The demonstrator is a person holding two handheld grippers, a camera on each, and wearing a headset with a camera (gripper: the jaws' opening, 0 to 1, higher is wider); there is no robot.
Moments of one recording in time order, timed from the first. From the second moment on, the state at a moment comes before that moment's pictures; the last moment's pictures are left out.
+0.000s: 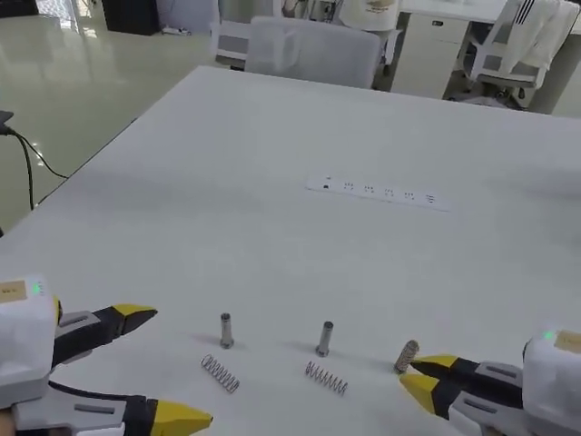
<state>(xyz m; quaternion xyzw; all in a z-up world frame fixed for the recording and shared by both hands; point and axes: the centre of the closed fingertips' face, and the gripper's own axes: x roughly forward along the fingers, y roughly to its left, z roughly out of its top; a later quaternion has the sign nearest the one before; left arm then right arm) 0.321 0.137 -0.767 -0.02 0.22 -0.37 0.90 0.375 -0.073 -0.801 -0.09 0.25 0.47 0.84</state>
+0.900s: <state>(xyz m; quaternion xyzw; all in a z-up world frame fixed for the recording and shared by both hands) 0.314 0.139 -0.770 -0.02 0.23 -0.37 0.90 0.356 -0.015 -0.818 -0.13 0.25 0.52 0.81</state>
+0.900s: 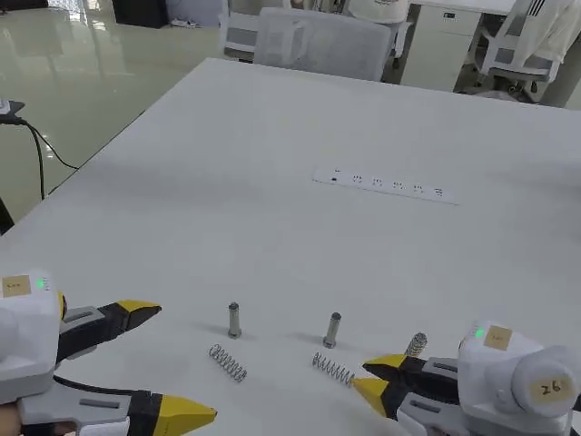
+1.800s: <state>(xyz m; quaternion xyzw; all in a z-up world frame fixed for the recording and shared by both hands) 0.308 0.138 -0.773 -0.03 0.23 -0.37 0.90 0.368 -0.006 -0.859 -0.18 0.27 0.52 0.79</state>
